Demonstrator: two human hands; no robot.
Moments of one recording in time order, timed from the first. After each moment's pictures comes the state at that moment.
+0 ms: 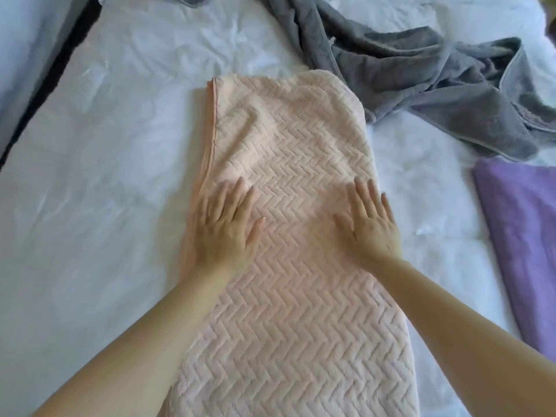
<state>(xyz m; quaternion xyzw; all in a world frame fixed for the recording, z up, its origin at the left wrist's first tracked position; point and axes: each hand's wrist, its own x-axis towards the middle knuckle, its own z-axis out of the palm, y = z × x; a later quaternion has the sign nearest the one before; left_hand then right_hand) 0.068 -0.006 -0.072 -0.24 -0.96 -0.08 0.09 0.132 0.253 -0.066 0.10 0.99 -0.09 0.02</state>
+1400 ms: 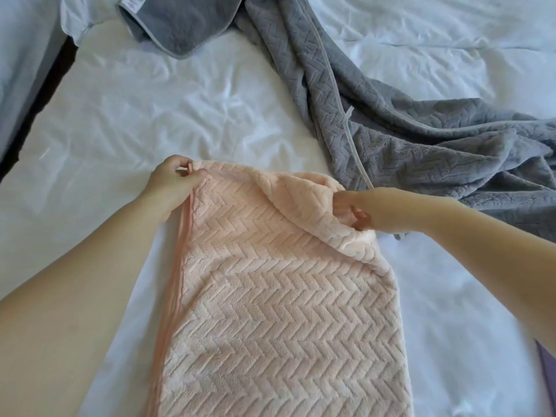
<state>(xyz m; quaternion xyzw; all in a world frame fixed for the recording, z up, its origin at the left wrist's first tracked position) -0.269 0.017 -0.048 0.13 -0.86 -0.47 -0.15 -0.168 0.364 -0.016 -0.13 0.93 -0.12 0.32</state>
